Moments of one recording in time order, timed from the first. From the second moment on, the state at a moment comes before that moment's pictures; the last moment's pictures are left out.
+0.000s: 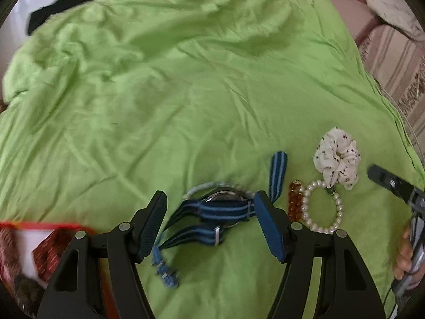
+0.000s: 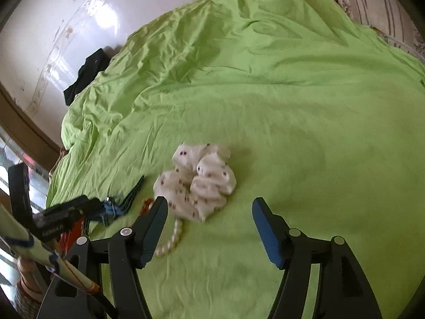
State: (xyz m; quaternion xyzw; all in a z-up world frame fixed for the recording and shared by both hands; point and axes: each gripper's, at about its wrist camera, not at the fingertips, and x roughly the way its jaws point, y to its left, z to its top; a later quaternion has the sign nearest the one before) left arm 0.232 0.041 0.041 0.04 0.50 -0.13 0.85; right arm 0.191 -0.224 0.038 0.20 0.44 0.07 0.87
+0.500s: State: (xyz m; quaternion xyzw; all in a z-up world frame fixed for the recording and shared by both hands) left arm 0.217 0.023 0.026 0.08 0.51 -0.18 0.84; right arm 0.220 -0.211 0.017 0.17 0.46 0.06 0.87
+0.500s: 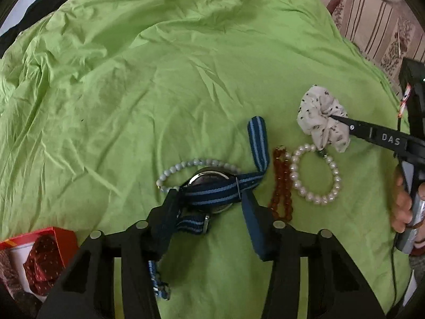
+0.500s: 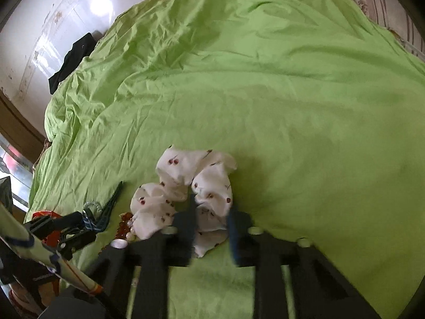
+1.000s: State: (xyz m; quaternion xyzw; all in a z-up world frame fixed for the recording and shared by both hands) left arm 0.160 0.048 0.091 0.01 0.47 -0.16 0.87; right arm 0.156 -0.214 0.082 0.16 0.42 0.07 0.89
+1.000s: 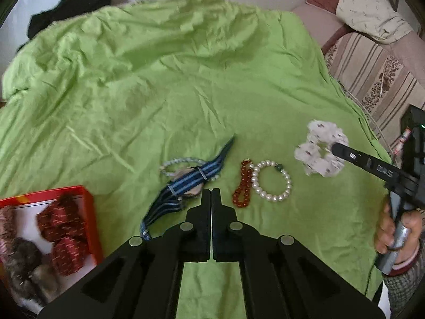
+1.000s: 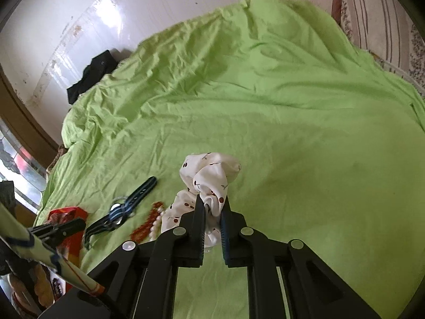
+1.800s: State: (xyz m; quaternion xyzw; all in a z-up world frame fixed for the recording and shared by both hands) left arm 0.215 0.037 0.014 0.07 0.50 -0.13 0.85; right arm 0.122 -0.187 0.052 0.16 0.44 0.14 0.87
